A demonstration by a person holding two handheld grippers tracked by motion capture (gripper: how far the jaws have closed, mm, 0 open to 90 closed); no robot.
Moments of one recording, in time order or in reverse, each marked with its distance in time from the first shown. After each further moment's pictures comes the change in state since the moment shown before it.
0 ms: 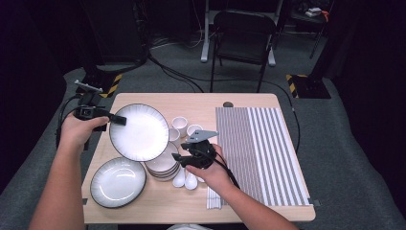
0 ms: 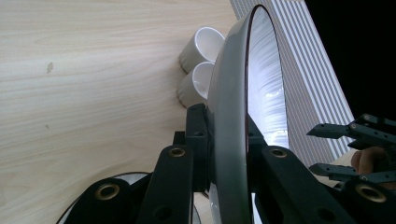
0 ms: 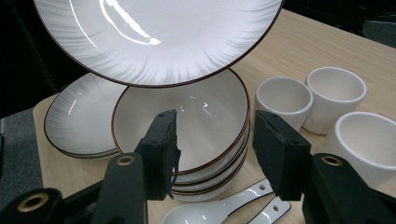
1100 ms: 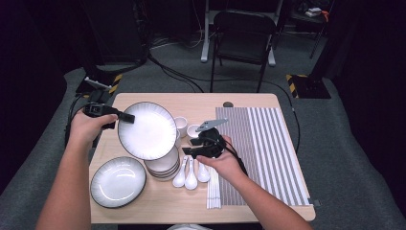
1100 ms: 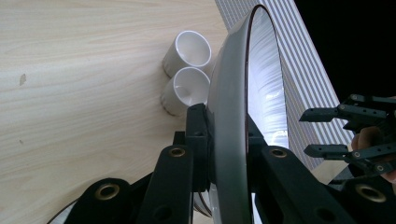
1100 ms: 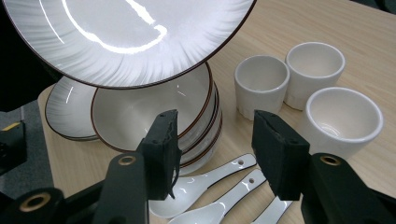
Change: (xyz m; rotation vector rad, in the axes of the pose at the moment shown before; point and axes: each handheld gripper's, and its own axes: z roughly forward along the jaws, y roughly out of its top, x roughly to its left) left arm -0.017 0.009 0.011 0.010 -0.020 0.031; right arm -0.038 0.011 -0.013 0.104 0.042 0.055
